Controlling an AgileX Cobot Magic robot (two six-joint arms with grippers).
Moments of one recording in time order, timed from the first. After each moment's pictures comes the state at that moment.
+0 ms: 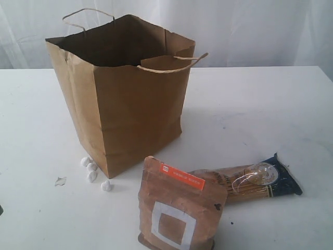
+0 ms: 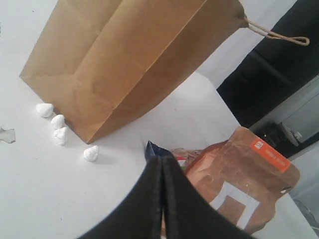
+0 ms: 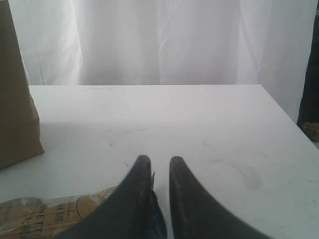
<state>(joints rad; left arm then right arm) -0.43 0.00 0.02 -0.91 0.27 0.21 0.05 0.01 0.00 0.11 0.18 -0.07</state>
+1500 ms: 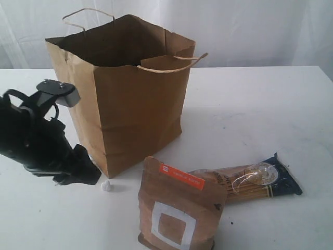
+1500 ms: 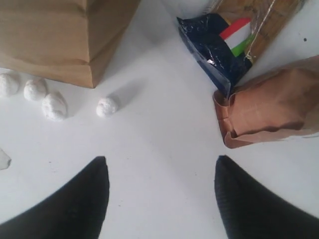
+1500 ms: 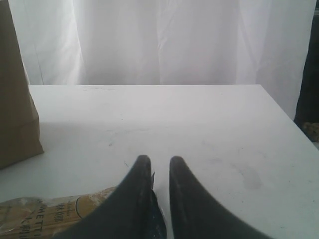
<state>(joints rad) -0.45 1.34 -0.82 -0.54 0.74 0.54 0.05 0.01 0.00 0.11 0.18 -0.07</state>
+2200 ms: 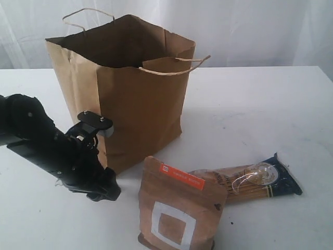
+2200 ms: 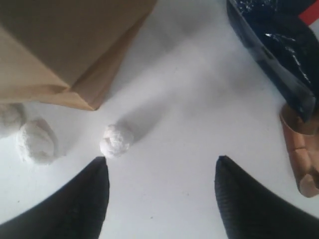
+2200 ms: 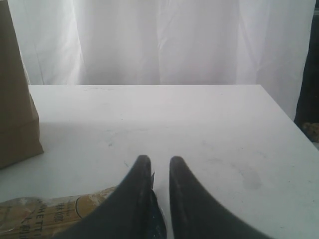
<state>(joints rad) -0.54 1.64 -0.82 -0.54 0.49 0.58 0.05 0.01 0.00 0.11 0.18 -0.07</state>
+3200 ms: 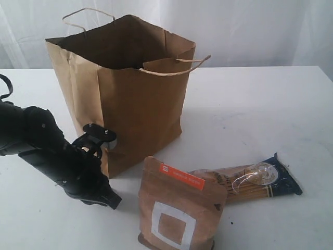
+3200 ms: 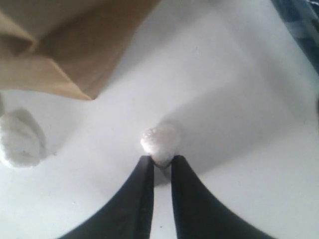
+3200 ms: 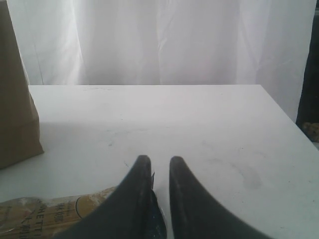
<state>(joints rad) -0.54 1.73 -0.82 -0.55 0.47 0.60 0.05 0.01 0.00 0.11 0.18 -0.07</state>
